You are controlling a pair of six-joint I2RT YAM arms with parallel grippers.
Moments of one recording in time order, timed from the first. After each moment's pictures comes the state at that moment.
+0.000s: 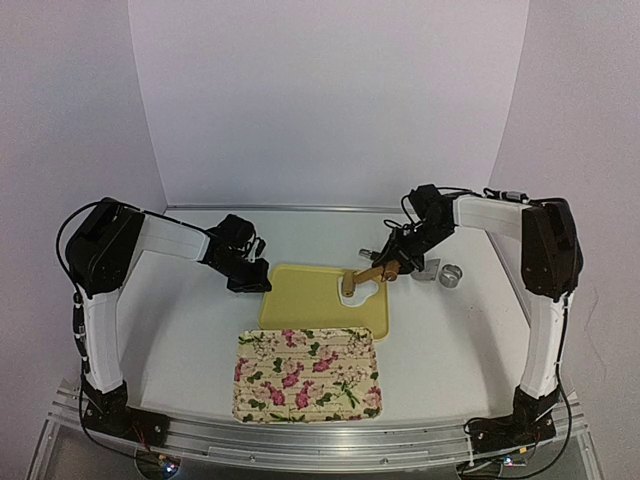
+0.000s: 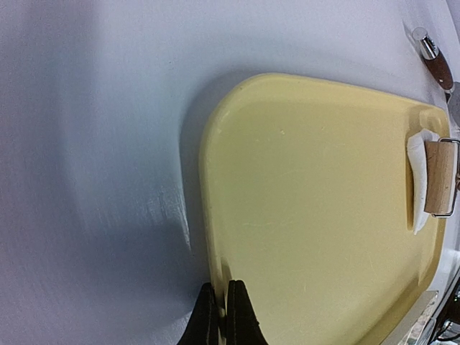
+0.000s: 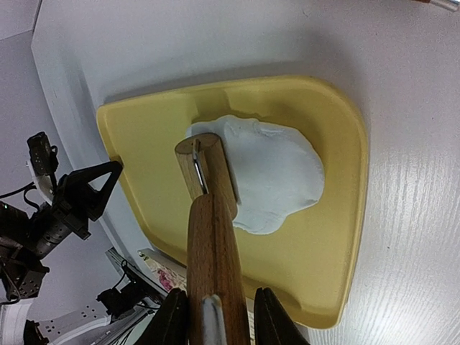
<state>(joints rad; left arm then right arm) -0.53 2.04 1.26 -0.24 0.28 -0.47 0.38 2.07 1.61 -0.77 -0.63 0.74</state>
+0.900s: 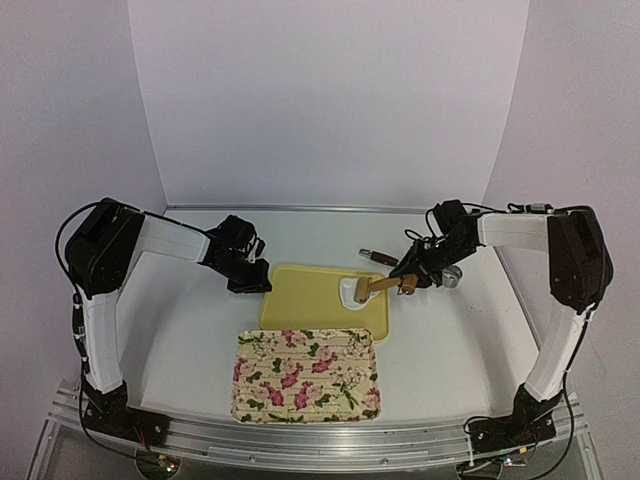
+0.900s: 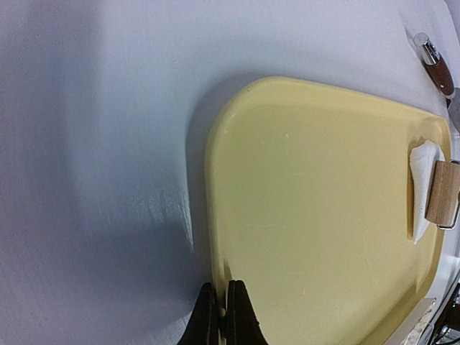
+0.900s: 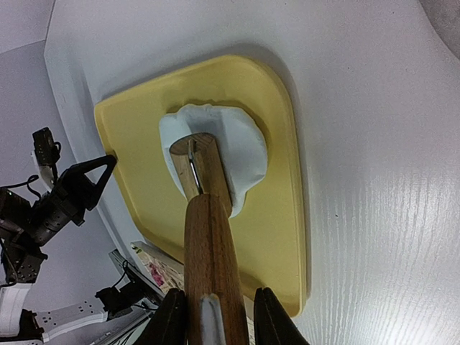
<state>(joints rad) -0.54 2.03 1.25 -0.23 0.27 -0.50 0.31 1.88 1.27 -0.57 -0.65 0.73</state>
